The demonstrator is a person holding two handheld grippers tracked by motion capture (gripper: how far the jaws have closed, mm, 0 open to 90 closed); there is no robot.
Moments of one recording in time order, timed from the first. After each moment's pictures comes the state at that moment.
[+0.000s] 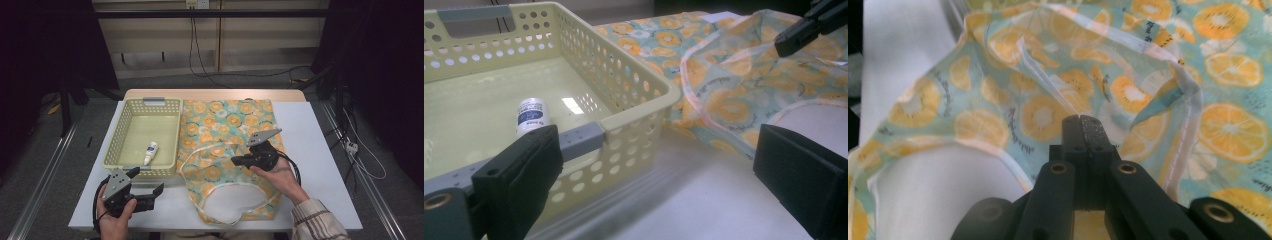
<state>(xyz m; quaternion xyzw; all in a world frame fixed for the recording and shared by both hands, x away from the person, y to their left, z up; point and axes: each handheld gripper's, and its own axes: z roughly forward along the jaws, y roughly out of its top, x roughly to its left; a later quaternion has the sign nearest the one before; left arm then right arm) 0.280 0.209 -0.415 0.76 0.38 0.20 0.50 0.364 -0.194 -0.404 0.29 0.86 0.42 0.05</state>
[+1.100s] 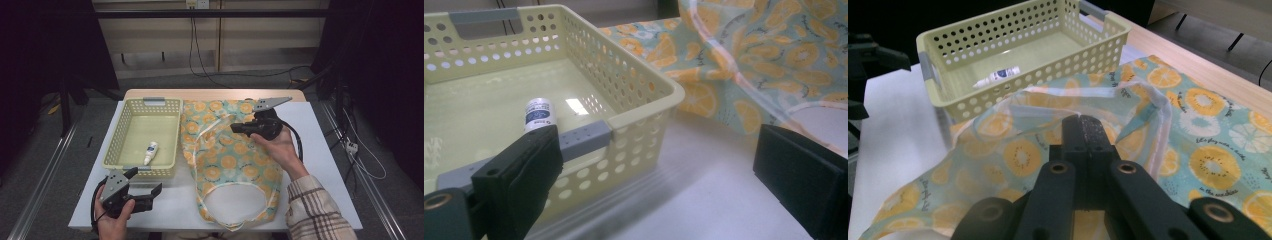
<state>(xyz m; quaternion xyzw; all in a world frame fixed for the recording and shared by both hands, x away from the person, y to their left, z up) 0.278 0.212 -0.414 0.75 0.38 0.21 0.50 0.411 -0.201 -0.342 0.30 0.82 0.48 0.09</state>
